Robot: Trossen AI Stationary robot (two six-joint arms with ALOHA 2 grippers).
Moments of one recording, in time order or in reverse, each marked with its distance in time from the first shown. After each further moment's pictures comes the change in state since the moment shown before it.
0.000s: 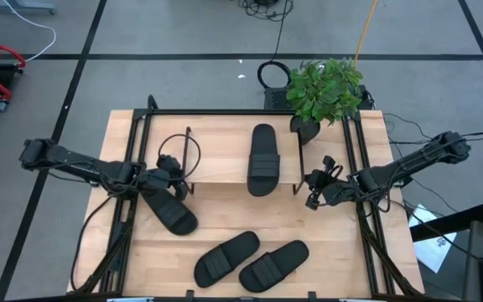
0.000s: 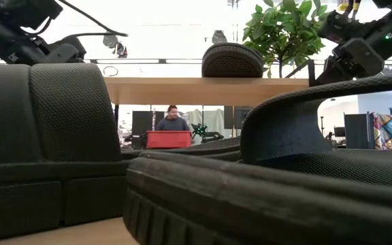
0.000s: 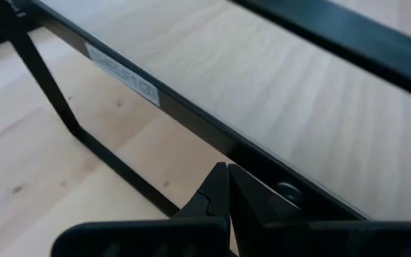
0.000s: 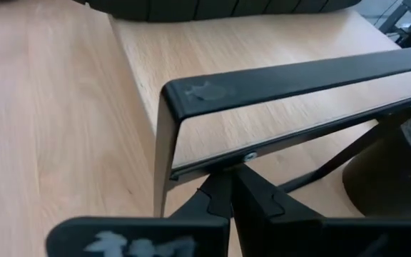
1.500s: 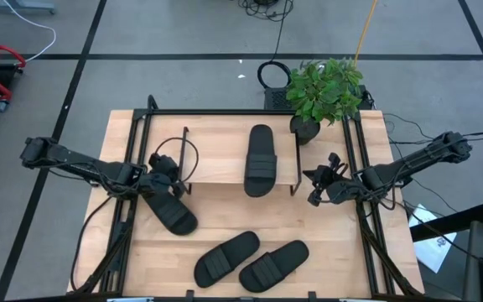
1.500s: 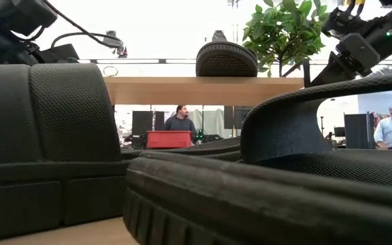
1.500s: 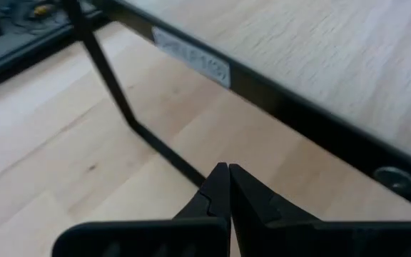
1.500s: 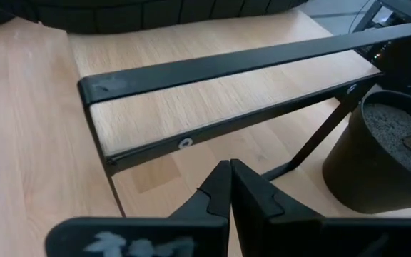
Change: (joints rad) left arm -0.031 0.002 0.001 -0.177 -0.169 -0.058; right arm 0.000 -0.071 0.002 -0.079 0.059 0.080
